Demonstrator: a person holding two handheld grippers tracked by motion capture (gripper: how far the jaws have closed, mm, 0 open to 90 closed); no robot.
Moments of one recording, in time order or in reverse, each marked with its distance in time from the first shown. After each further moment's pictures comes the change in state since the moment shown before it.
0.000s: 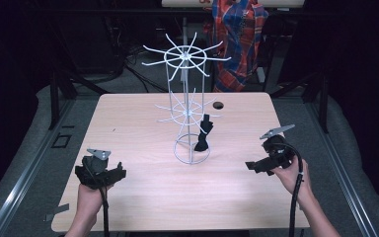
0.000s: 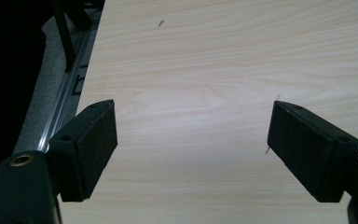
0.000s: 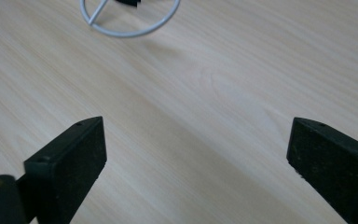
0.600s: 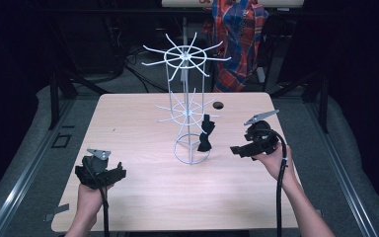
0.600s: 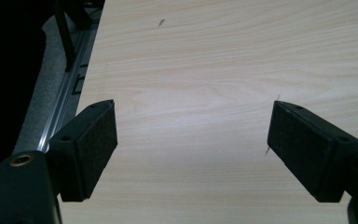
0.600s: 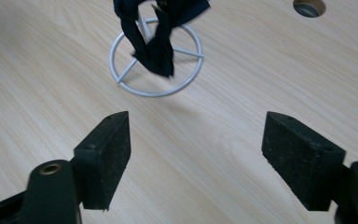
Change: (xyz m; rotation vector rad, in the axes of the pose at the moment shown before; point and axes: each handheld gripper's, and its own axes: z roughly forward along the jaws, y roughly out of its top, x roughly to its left) left arm 0.000 0.000 0.001 0.005 0.000 0.000; right arm 0.019 0.054 0.004 -0.078 0.037 -0.054
